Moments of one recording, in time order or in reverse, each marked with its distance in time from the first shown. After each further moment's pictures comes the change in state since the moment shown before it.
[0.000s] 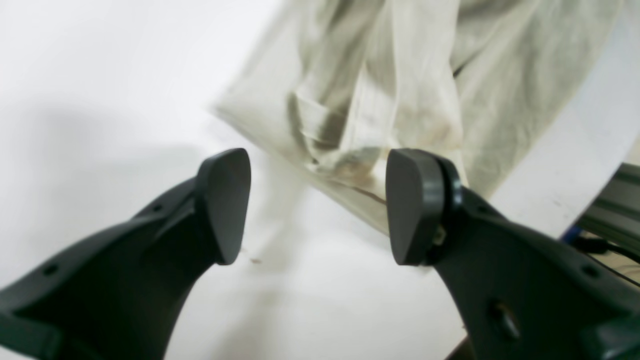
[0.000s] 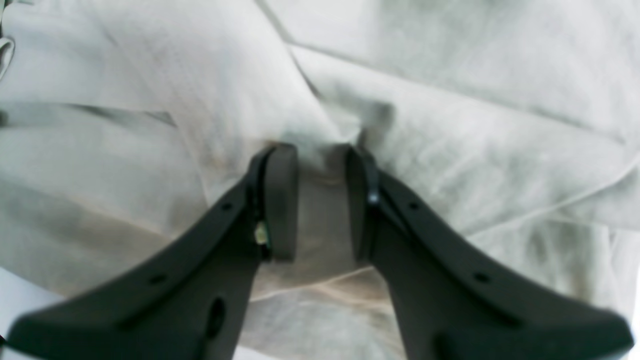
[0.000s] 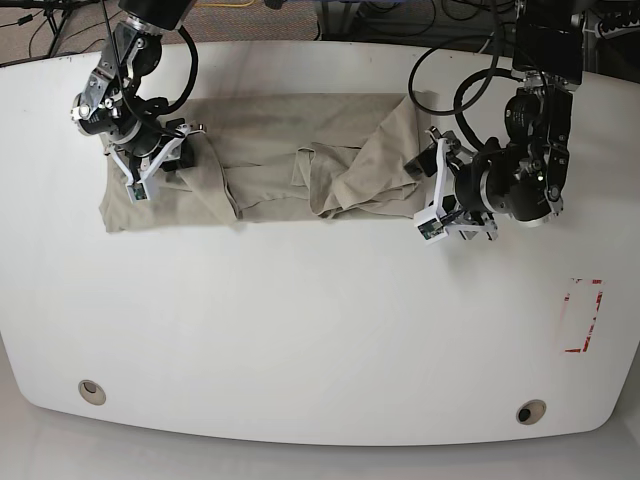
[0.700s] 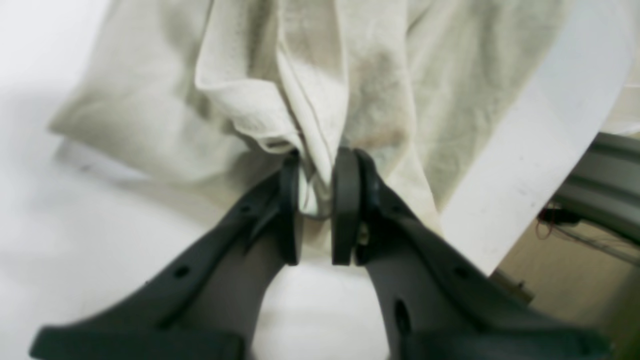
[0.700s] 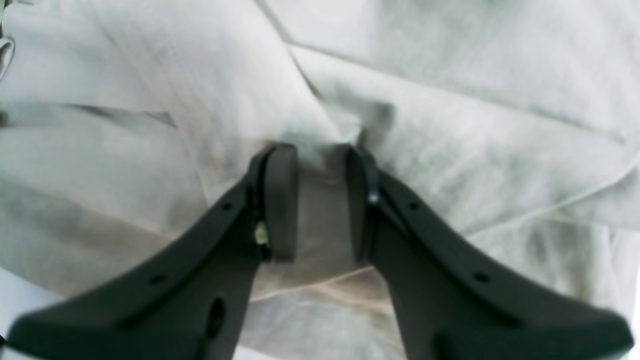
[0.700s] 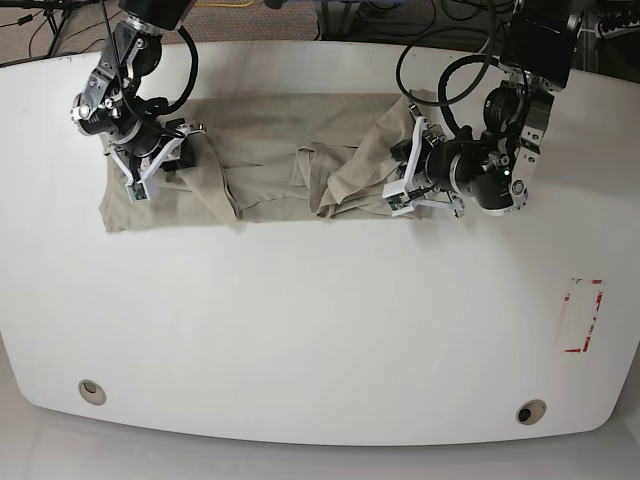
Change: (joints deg) left arm 0.2 0.1 9.5 -4.9 0.1 0.0 -1.8; right arm 0.0 0.0 0.0 0.0 0.0 0.0 0.0
